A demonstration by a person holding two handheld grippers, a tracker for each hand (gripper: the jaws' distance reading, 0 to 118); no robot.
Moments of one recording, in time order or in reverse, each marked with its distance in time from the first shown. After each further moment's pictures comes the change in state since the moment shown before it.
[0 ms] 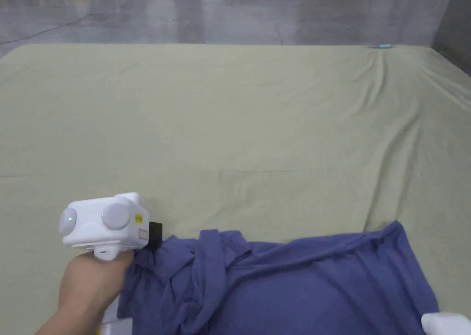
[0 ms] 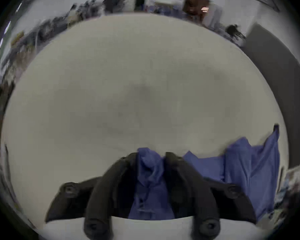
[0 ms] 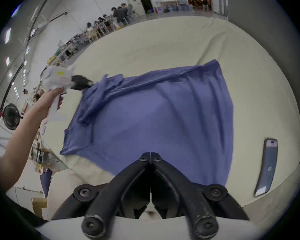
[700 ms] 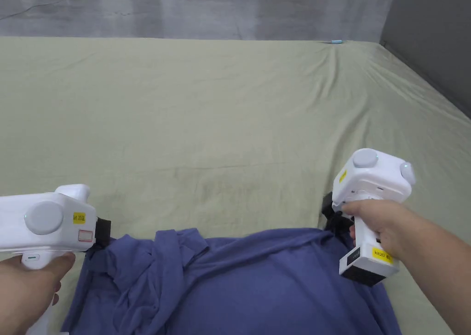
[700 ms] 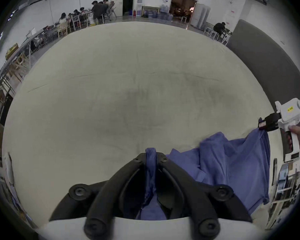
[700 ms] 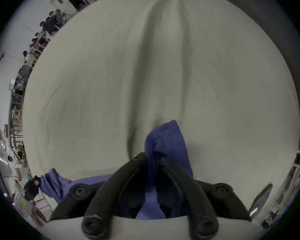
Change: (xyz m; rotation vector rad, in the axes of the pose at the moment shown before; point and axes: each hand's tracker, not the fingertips) left arm 0.008 0.003 0.056 0.050 -0.087 -0.027; right arm 0.124 0.233 -0.155 -0.208 -0.250 -0.457
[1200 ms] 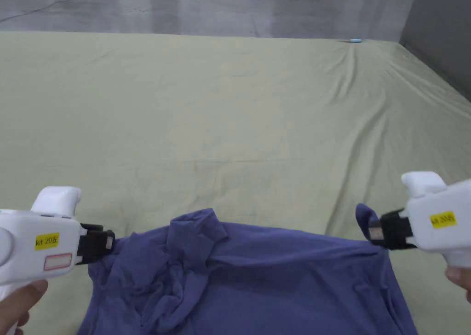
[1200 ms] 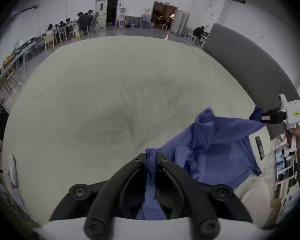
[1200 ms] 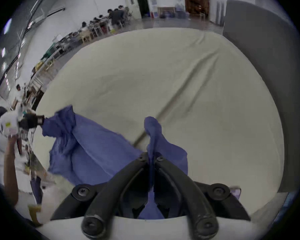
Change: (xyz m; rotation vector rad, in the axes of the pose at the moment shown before) left arm -0.034 -0.059 0.099 0.088 -0.132 -0.107; right arm 0.039 -0.169 0.155 0.295 0.144 0.505
